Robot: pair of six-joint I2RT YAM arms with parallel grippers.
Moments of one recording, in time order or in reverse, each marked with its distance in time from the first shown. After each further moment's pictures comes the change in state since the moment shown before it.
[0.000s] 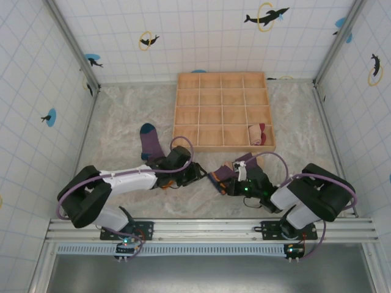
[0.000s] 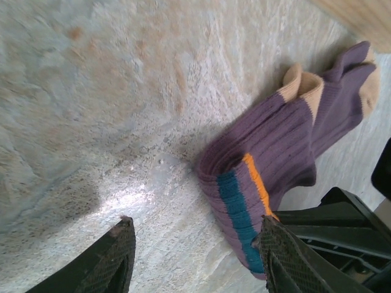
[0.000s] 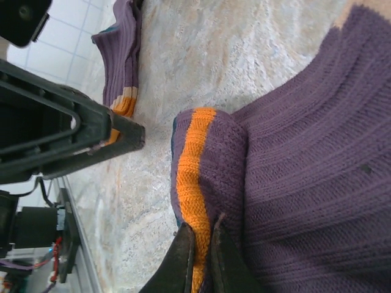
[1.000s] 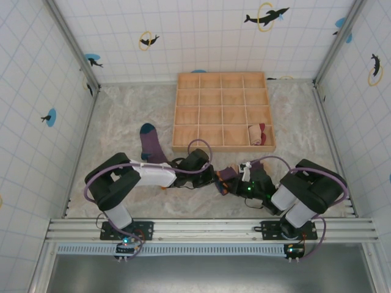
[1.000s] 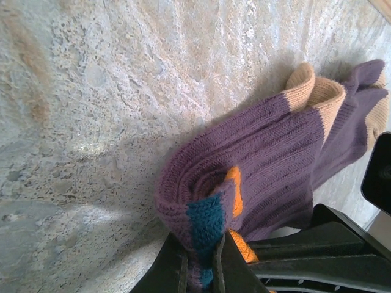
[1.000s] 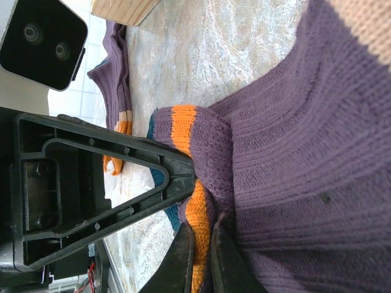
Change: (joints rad) left arm -0.110 0.256 0.132 0.142 -0.014 -0.083; right arm -0.037 0.088 -0.043 0.146 0.006 0.175
